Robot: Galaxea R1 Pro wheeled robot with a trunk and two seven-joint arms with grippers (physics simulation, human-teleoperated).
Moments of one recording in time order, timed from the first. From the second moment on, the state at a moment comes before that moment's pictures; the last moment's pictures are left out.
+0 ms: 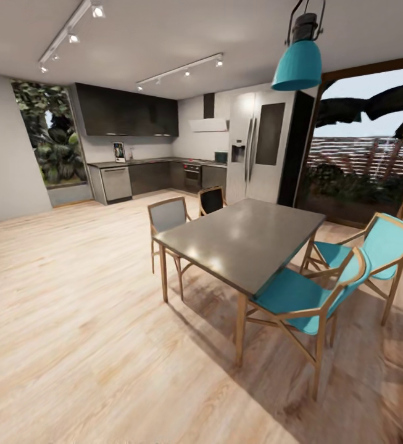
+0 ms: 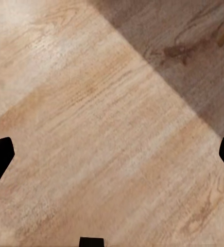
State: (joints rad) left arm 0.04 -0.02 0.09 -0.60 0.00 -0.11 0.00; right arm -0.11 -0.04 0.01 -0.37 0.08 -0.22 0.00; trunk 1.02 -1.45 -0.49
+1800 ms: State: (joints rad) left arm 0.04 -0.03 0.10 -0.60 0.00 -0.11 0.00; right arm -0.11 -0.05 0.00 -0.37 0.11 -0.22 0.00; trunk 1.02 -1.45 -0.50
